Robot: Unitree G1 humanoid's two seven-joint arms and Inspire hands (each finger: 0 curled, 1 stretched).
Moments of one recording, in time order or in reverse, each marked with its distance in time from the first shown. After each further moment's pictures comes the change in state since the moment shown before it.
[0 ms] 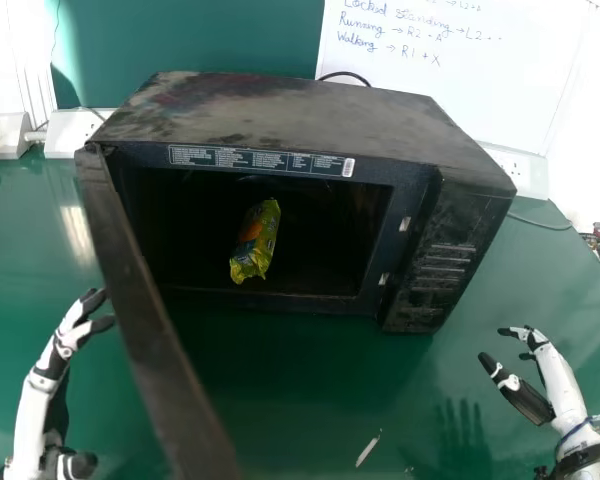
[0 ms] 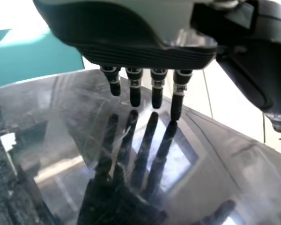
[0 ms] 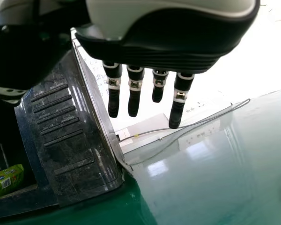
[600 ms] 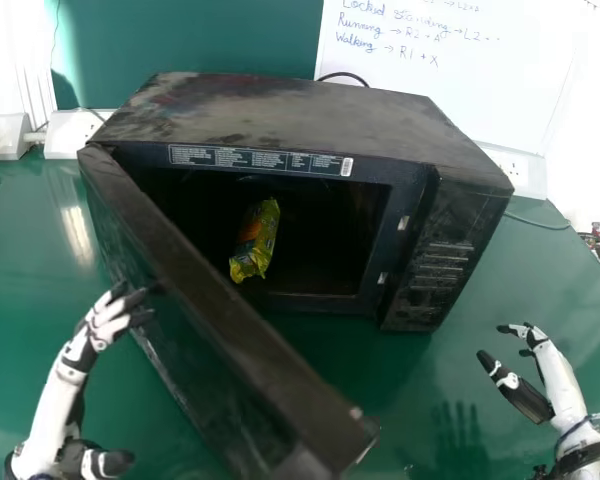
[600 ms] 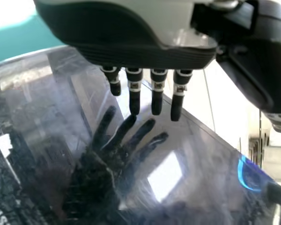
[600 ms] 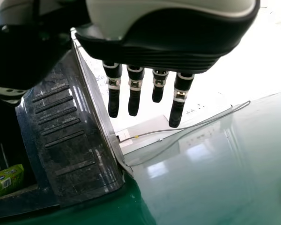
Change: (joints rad) left arm -0.005 0.045 -0.043 -0.115 0.154 0.104 0.082; right arm 0.000 0.002 0.002 -0.025 -0.004 0.013 -0.001
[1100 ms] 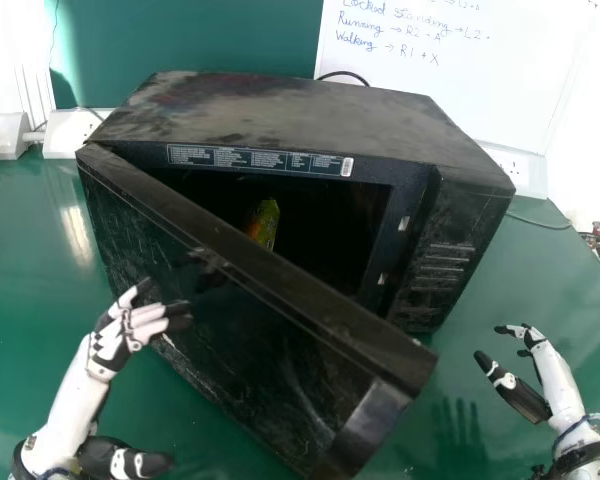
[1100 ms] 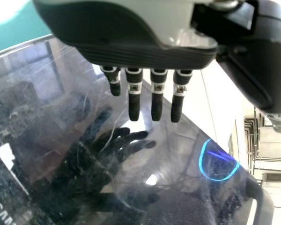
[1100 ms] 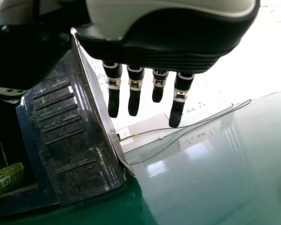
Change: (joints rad) left arm -0.033 0.014 0.009 -0.042 0.178 0.027 0.095; right arm 0.001 0.001 0.010 -0.013 -0.010 0.018 -0.001
